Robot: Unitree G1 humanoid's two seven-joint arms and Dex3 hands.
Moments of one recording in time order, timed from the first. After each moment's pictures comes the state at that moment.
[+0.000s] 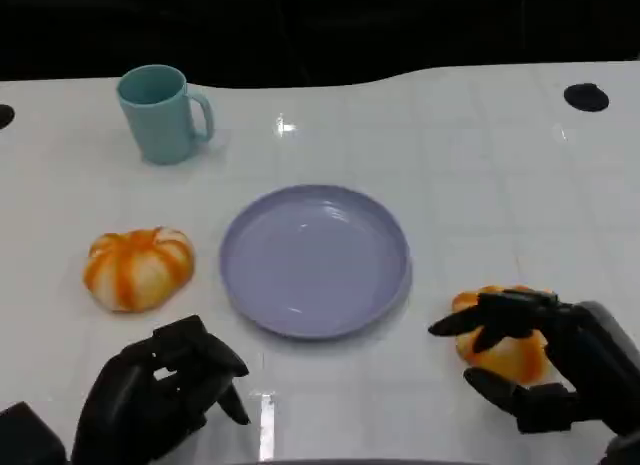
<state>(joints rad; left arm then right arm) 0.06 0.01 0.08 0.33 -0.32 -0.40 -0.56 -0.02 -0.33 0.16 0.18 -0.41 -0.66 -0.09</state>
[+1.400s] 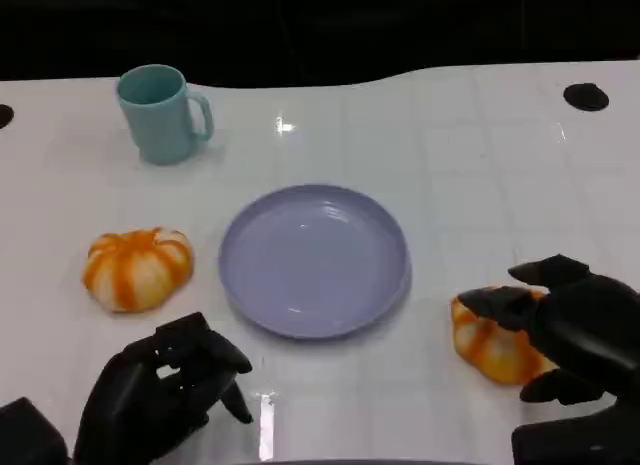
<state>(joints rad) 0.07 0.01 0.07 0.30 -0.32 -0.36 -0.55 -0.11 -0.48 0.28 0.00 -0.88 -0.18 0.15</state>
